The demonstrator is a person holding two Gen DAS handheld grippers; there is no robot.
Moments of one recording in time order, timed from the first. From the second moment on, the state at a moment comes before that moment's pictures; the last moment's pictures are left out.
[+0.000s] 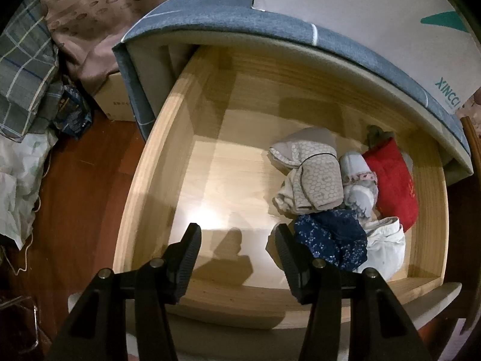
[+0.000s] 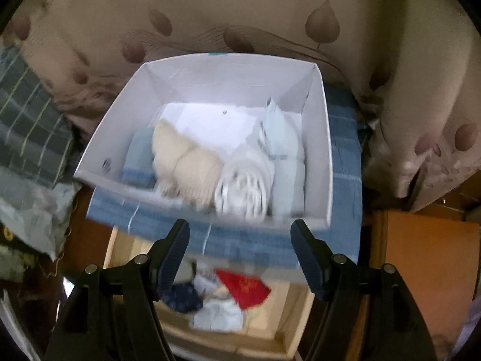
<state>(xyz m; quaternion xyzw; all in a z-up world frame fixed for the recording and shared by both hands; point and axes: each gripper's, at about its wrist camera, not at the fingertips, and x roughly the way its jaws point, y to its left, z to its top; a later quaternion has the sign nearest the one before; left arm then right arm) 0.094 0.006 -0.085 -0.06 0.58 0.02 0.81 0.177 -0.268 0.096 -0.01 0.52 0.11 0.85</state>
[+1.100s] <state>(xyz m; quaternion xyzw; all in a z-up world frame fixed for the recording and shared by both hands) 0.092 0.011 -0.087 -0.07 0.58 0.03 0.81 0.146 -0.242 -0.124 -0.10 0.62 0.13 0.77</state>
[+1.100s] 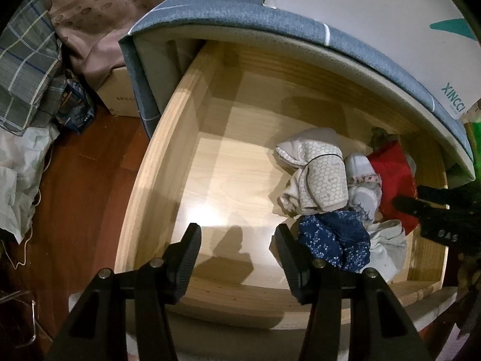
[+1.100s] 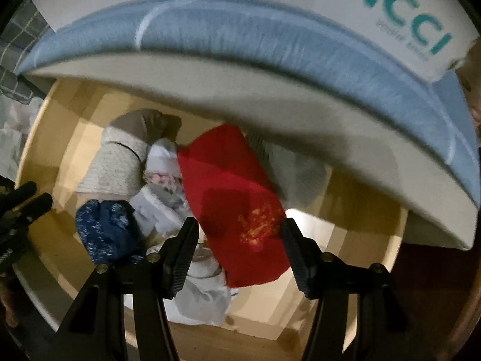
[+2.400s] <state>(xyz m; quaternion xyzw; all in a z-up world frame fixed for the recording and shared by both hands) 0.100 0.001 -0.094 -0.06 0.60 0.01 0.80 0.124 -0.275 -0.176 -0.05 0.70 0.07 0.71</state>
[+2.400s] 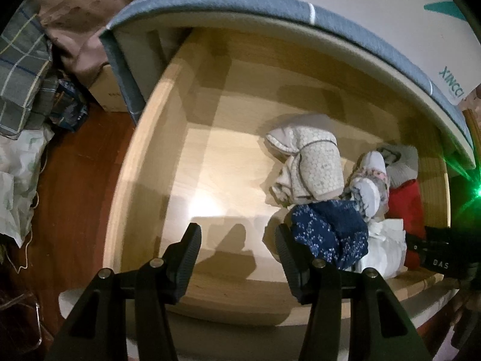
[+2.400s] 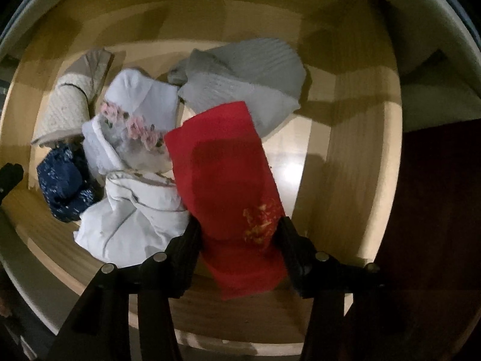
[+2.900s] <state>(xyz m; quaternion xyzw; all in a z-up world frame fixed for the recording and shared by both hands) 0.109 -0.027 -0.098 -0.06 0.65 -0.07 0.76 0.102 -0.271 -0.188 -0.06 0.71 0.05 0.70</state>
